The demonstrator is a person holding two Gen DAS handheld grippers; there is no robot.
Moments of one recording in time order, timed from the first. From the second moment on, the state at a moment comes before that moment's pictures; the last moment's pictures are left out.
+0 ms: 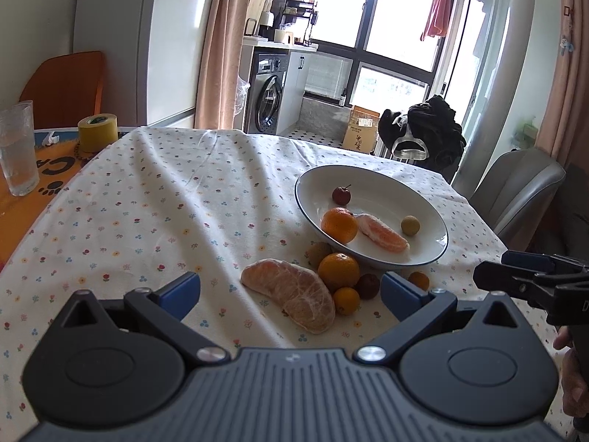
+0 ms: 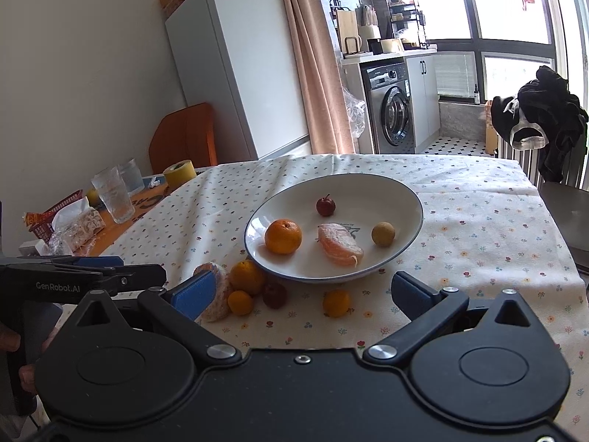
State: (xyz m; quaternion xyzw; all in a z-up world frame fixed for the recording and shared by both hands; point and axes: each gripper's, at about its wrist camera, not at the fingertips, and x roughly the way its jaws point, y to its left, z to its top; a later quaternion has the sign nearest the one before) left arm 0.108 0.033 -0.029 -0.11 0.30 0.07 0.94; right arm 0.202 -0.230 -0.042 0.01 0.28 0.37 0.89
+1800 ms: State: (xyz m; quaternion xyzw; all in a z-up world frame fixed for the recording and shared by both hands) left arm 0.158 0.033 -0.077 -0.12 0.35 0.09 0.92; right arm 0.242 -0.195 -0.095 -0.04 0.34 0.36 0.87
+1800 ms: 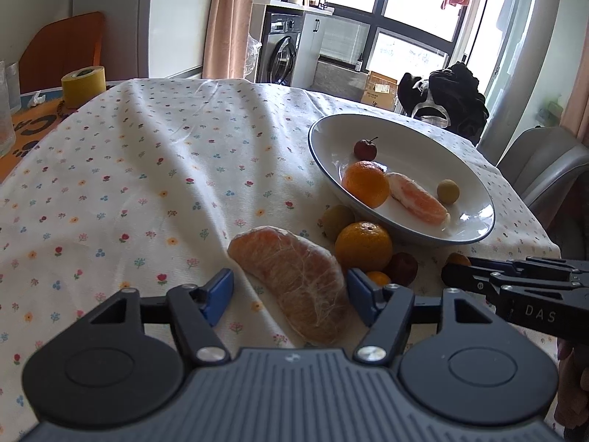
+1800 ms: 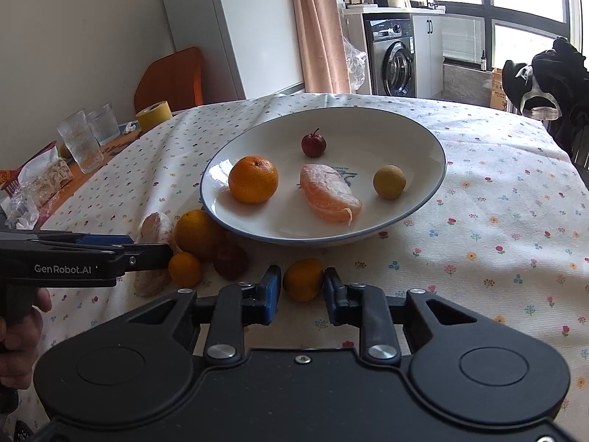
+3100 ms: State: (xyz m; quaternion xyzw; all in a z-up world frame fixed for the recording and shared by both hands) left arm 0.166 0.016 -0.081 -0.08 0.35 0.13 0.92; right arm 0.238 -0.194 -0.097 -0.04 0.33 0.38 0.86
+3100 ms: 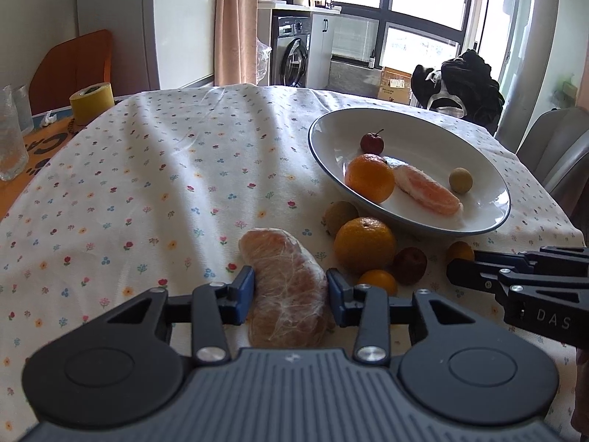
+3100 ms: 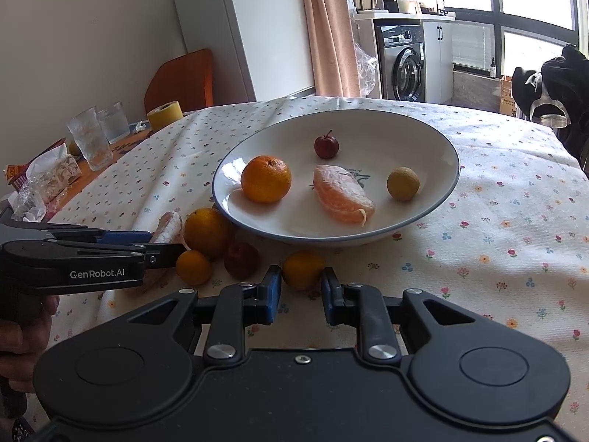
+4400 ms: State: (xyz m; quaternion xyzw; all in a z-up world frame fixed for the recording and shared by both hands) left arm 0.129 0.043 -0.030 -0.17 0.28 0.06 0.94; right arm 0.213 -0.174 -0.046 -0.05 0.27 0.39 0.88
